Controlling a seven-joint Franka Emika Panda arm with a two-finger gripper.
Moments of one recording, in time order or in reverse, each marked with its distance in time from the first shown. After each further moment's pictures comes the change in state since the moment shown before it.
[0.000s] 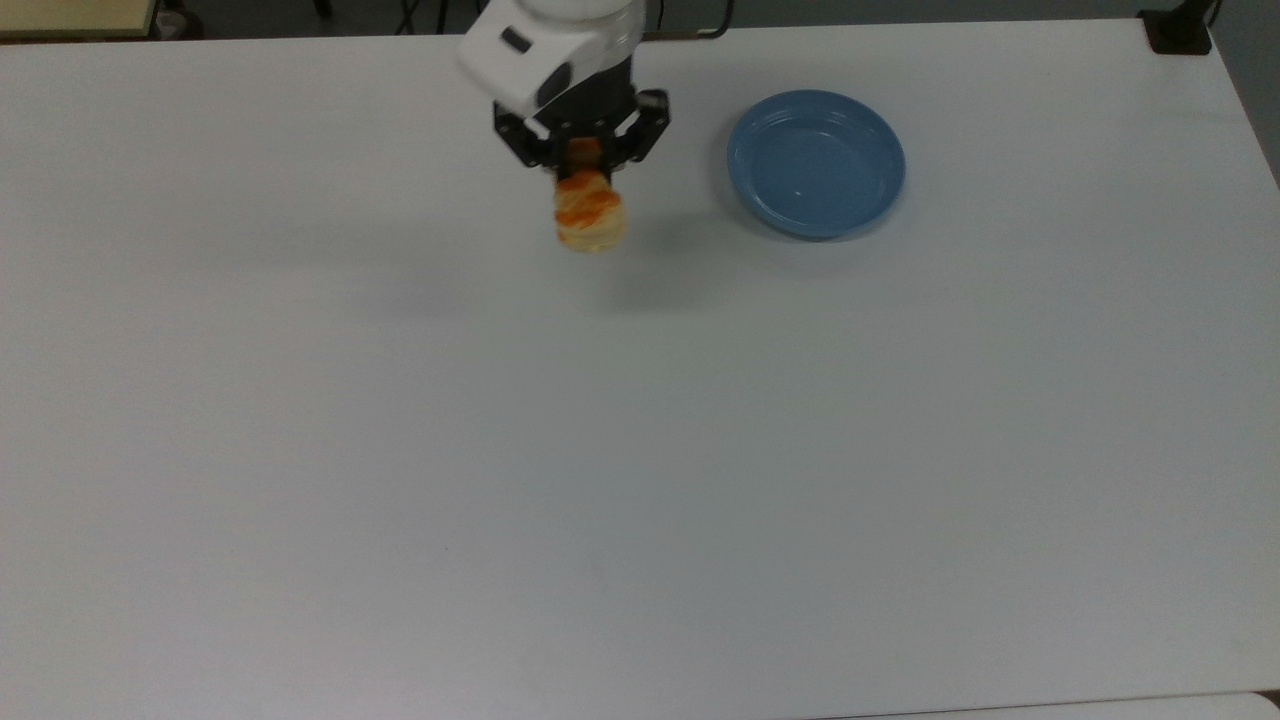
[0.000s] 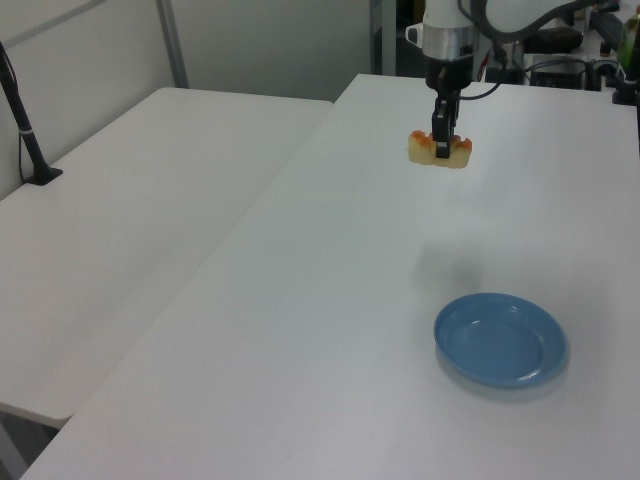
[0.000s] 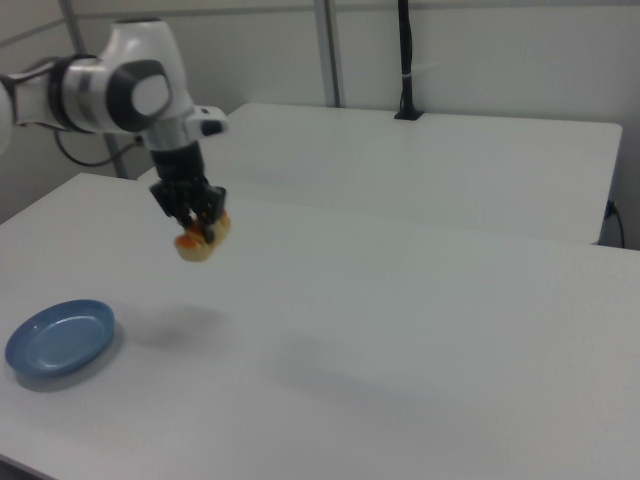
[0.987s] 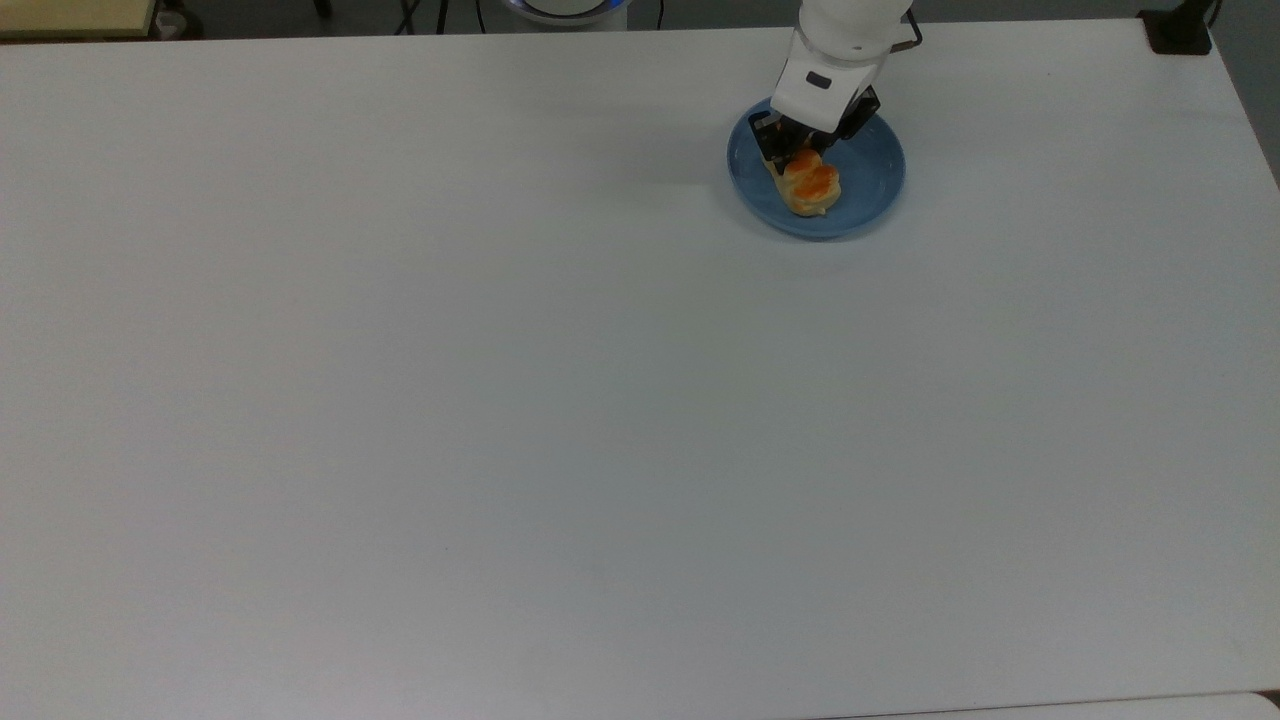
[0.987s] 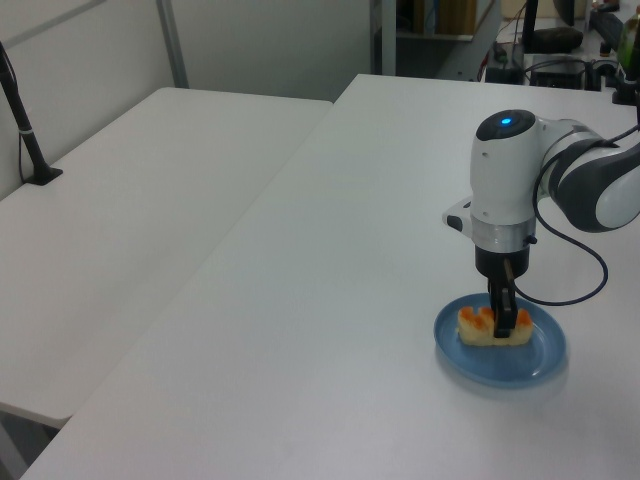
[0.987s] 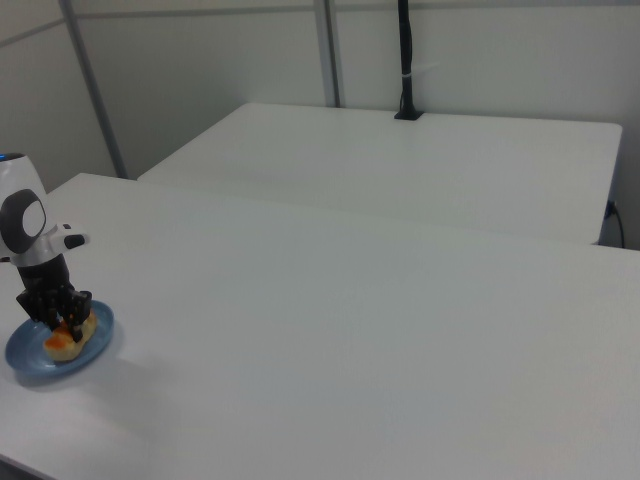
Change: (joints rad) arm 0.245 -0.008 0.226 -0.477 0.006 0.399 0.236
